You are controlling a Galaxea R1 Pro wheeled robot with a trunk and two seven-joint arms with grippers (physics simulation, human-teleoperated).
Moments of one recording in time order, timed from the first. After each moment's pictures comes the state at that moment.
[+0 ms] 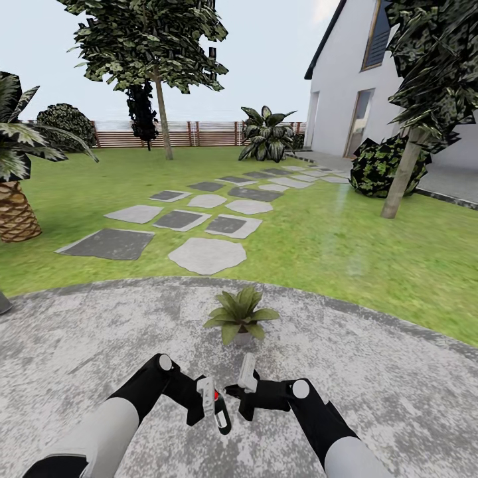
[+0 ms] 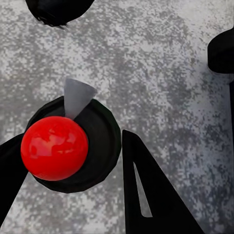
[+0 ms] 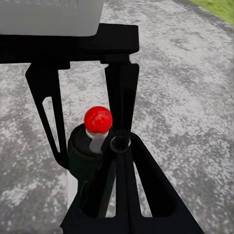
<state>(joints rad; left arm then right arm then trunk) -0.73 -0.07 0.00 -0.46 -0.90 -0.10 -1.20 -0.57 0.17 0.01 -0.62 0.64 -0.32 0.91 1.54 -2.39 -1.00</state>
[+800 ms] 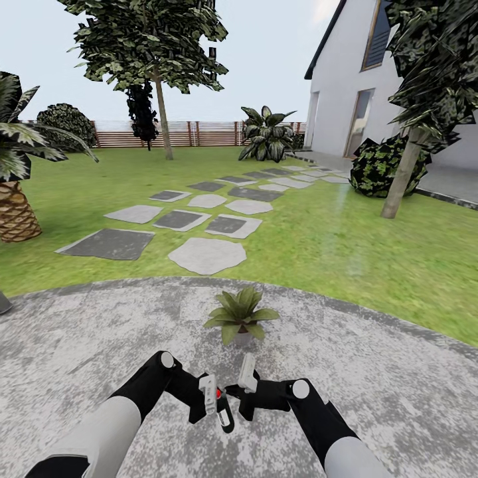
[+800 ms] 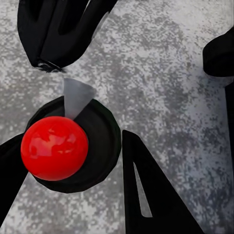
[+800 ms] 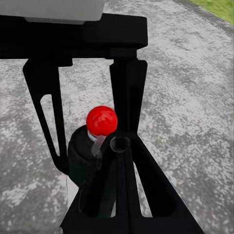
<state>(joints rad) -0.73 -0.08 0.00 -0.49 -0.90 -0.11 -1.23 -0.57 0.17 0.01 -0.62 0.64 -0.32 0.91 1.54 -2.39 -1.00</state>
